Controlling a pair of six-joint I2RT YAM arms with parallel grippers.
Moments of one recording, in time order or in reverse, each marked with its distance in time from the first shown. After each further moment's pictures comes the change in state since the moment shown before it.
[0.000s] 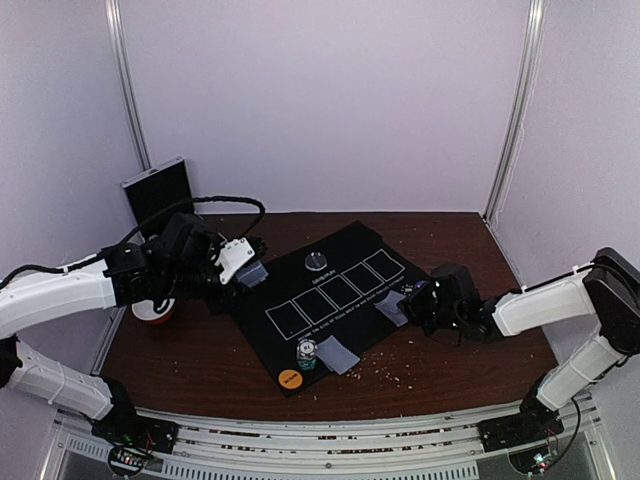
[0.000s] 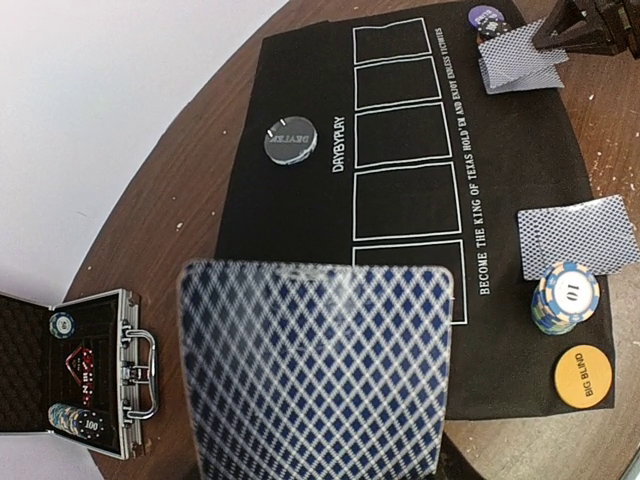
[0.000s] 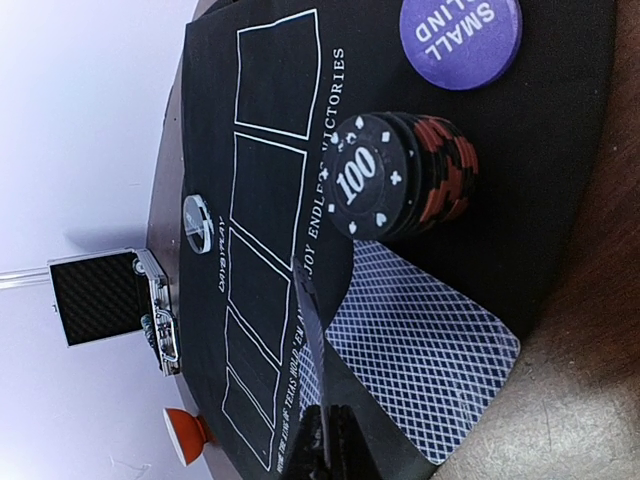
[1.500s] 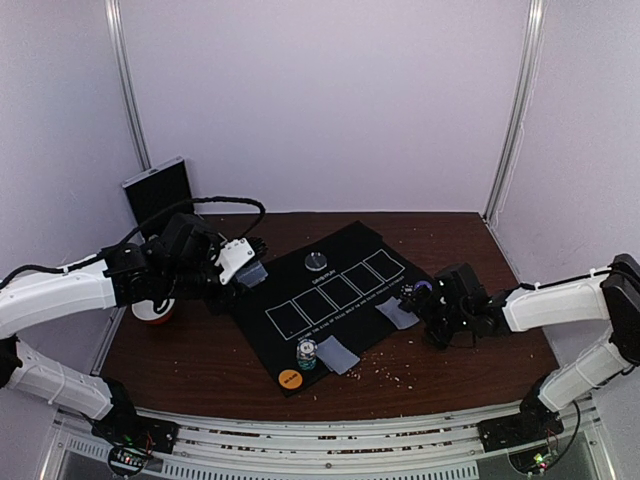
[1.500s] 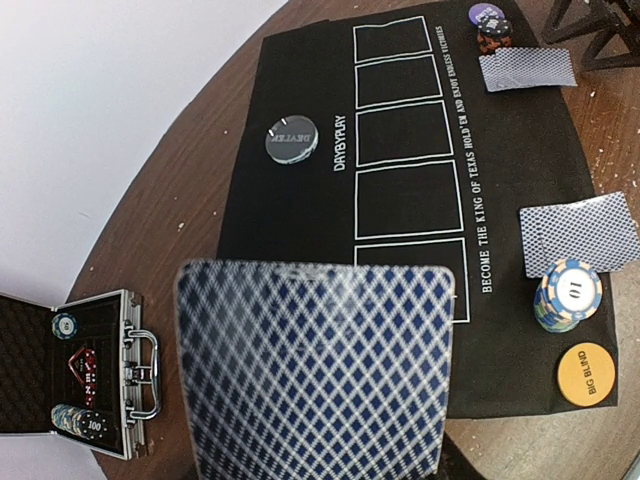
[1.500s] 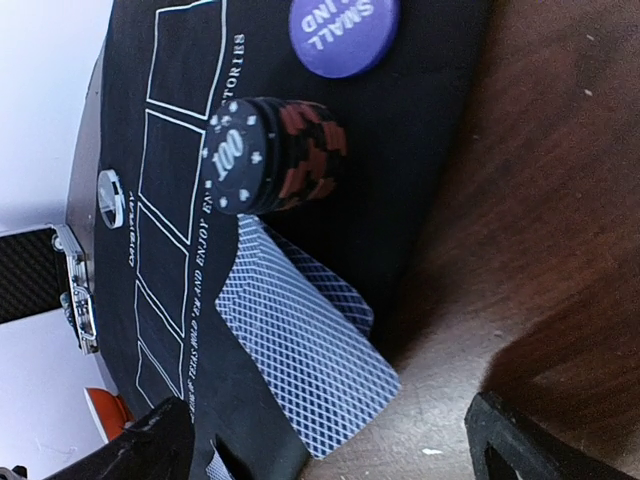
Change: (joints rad) left arm 0.000 0.000 -0.002 0.000 -0.006 0.009; right arm -0.040 -0.086 0.015 -0.304 -0.050 -0.122
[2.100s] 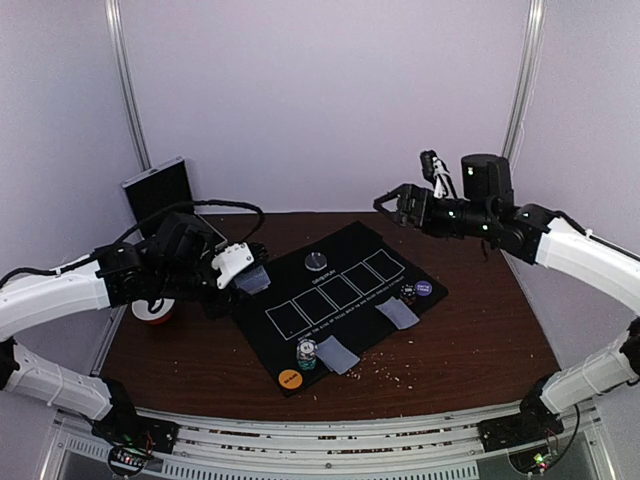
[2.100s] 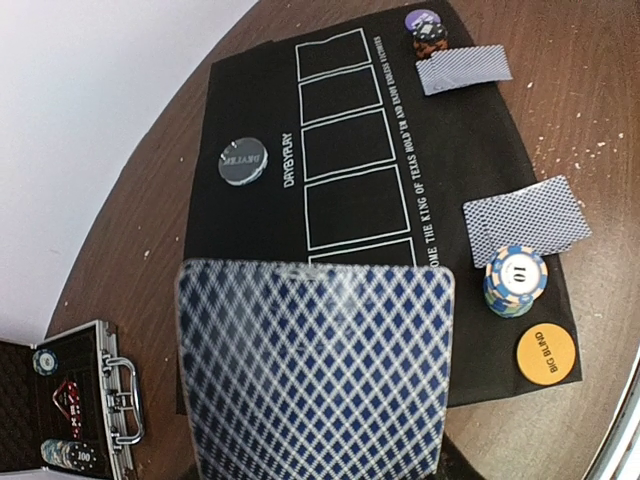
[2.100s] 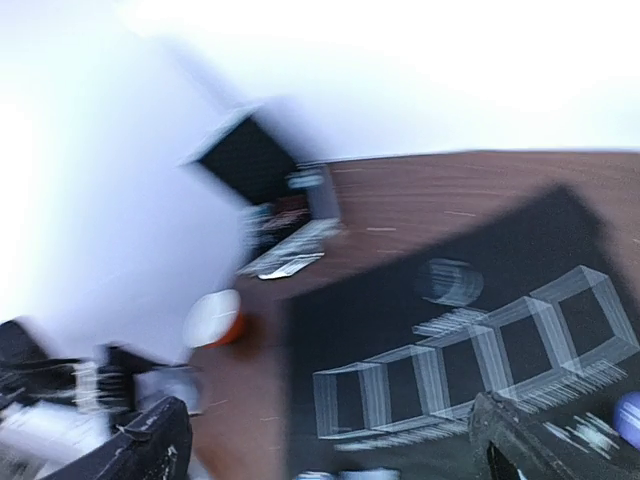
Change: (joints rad) left arm 0.000 -0.030 0.004 -0.038 0.117 0.068; right arm -0.014 -0.108 0.595 -0.230 -0.208 -0.746
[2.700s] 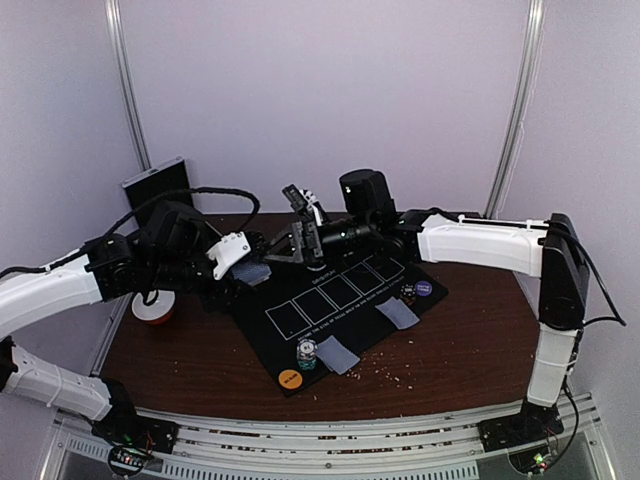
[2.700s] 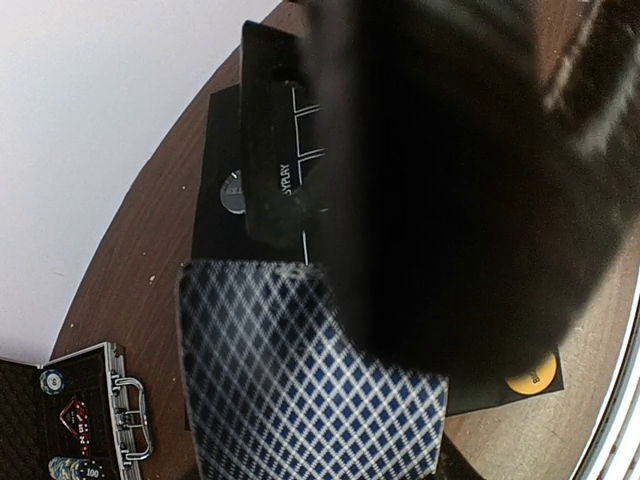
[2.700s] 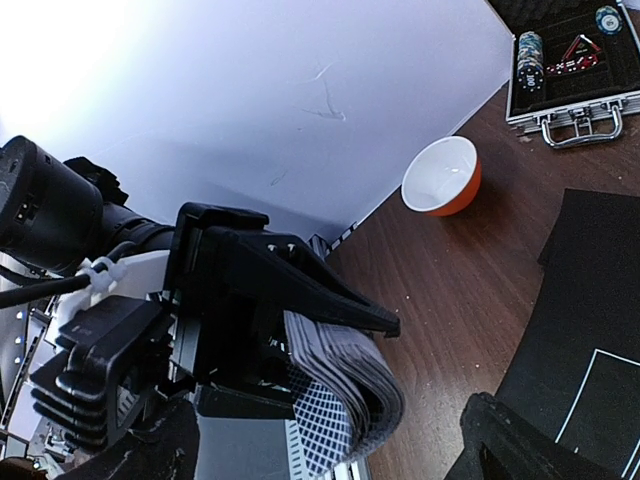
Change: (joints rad) left arm 0.000 -0.022 0.062 -0.034 0.055 0.014; right arm 0.238 0.607 0.409 0.222 -0.599 0.029
